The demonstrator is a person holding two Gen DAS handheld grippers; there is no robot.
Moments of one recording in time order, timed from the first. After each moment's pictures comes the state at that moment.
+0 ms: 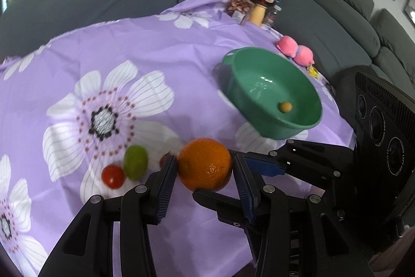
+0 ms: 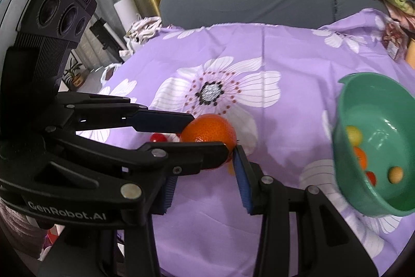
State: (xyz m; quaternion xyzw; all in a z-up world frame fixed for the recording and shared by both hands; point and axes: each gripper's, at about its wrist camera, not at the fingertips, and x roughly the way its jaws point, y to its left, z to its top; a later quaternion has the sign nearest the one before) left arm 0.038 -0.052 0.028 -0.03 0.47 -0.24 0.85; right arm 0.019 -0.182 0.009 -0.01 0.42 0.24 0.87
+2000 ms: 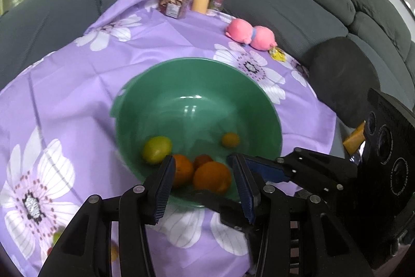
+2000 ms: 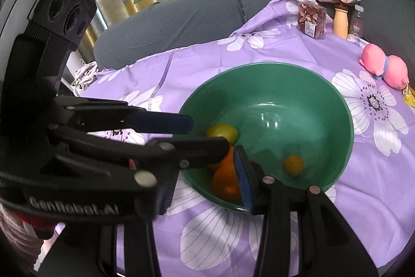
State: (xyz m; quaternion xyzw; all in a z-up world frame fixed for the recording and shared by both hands) left arm 0.086 -0.192 0.037 0.04 0.48 -0.33 0.81; right arm 0.025 -0.314 0.025 0.05 0.39 0.10 0.91
